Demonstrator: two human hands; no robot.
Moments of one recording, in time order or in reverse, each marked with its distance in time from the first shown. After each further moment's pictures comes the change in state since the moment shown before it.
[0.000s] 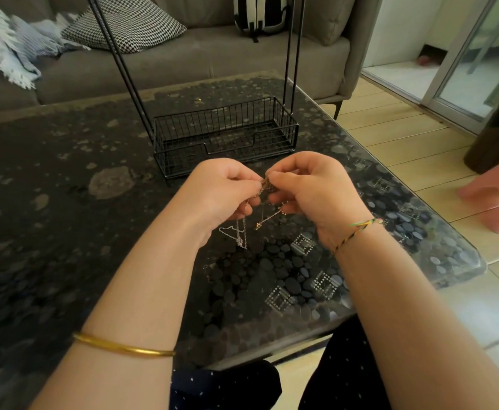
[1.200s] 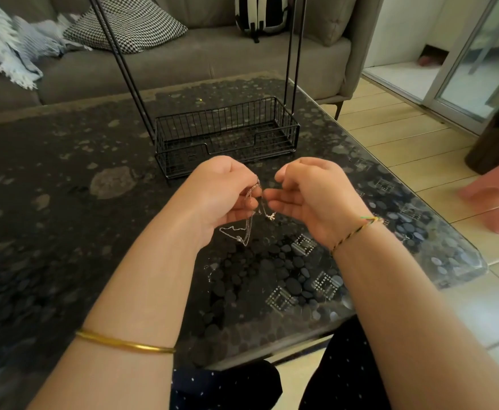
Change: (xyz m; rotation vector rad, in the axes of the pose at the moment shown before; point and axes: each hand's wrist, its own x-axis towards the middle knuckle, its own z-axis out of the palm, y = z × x) left_hand -0.003 0.005 0.000 -0.231 -0.033 -0.120; right_hand 0.000 -0.007 0.002 0.284 -0.042 0.203
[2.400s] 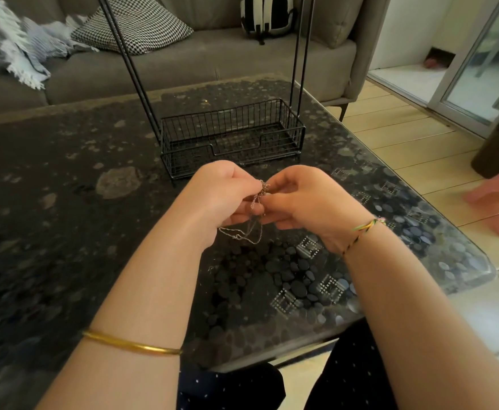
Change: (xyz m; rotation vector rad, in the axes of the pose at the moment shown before) left_hand 0.002 -0.003 -0.003 0.117 0.043 -0.028; right_hand 0.001 0.006 0.003 -0.502 -0.171 -0.112
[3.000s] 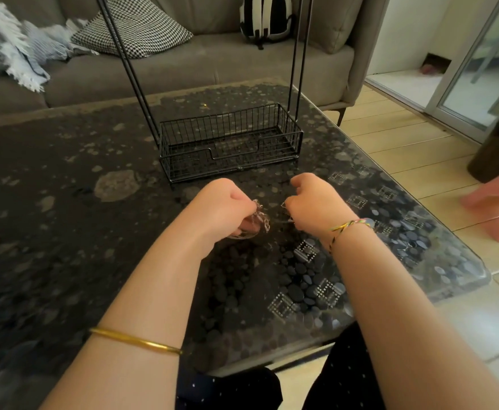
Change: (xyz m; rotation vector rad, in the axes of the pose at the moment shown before) left_hand 0.007 -0.012 0.004 0.293 -0.043 0.014; right_hand 0.023 0.017 -0.005 -0.364 0.211 0.123
